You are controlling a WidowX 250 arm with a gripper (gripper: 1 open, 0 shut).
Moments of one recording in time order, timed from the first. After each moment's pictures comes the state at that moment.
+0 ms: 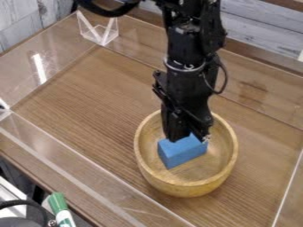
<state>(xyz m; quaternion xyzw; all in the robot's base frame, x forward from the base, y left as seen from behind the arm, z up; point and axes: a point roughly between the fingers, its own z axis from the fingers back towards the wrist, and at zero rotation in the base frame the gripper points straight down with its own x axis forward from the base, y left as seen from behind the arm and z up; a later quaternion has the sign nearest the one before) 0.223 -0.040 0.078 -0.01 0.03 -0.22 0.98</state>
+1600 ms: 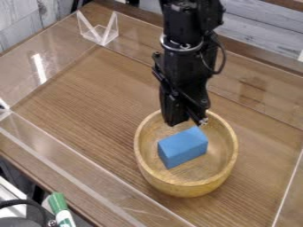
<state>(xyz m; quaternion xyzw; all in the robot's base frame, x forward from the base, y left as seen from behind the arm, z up) 0.226 -0.034 0.097 -0.01 0.01 -0.24 0.97</state>
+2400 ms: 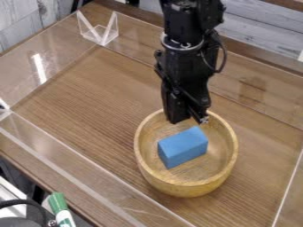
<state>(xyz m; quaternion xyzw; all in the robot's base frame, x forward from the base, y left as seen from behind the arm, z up) 0.231 -0.033 0.098 -0.01 0.00 -0.25 0.97</state>
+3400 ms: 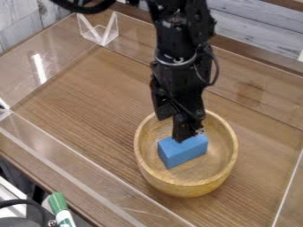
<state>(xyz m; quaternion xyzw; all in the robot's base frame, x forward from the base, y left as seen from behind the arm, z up) 0.226 -0.034 0.084 -0.01 -0.02 -0.24 0.97</state>
